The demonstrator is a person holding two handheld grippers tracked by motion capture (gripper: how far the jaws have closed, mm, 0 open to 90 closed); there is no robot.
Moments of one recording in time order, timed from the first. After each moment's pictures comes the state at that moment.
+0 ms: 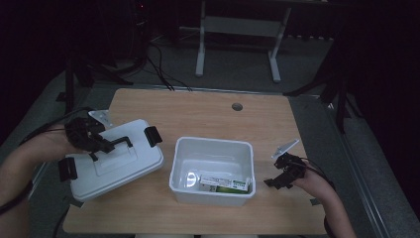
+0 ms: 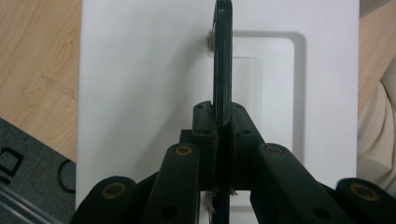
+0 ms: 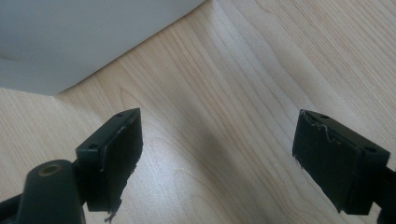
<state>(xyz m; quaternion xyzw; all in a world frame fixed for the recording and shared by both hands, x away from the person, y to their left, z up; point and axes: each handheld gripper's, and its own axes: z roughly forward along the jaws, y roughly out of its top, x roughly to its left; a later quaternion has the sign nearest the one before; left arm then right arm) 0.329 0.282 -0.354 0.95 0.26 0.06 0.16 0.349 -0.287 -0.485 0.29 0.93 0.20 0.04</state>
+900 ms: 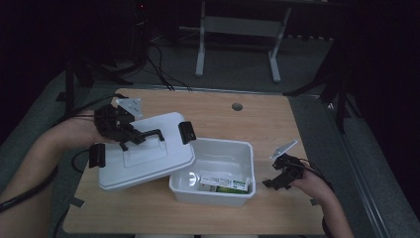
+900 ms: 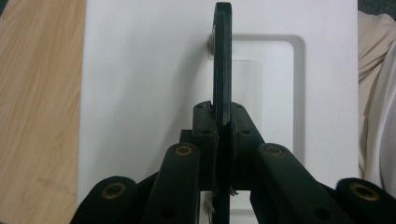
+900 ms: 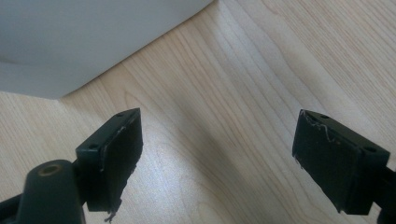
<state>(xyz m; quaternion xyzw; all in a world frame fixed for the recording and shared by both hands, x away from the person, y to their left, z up) 0.334 0.201 -0.308 0.96 0.16 0.05 0.22 0.347 -0.284 -0.489 0.29 0.93 0.21 0.04</state>
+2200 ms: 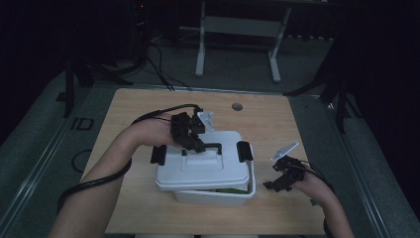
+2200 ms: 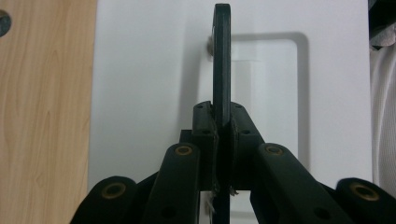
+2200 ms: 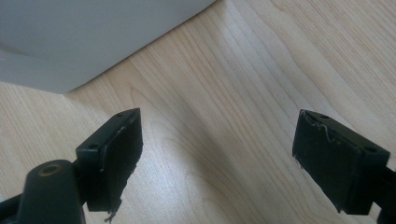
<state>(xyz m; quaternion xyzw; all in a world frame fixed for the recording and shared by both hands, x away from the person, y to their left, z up) 0.354 0.050 -0.335 0.98 0.03 0.02 0.21 0.343 -0.286 -0.491 0.29 0.93 0.21 0.03</state>
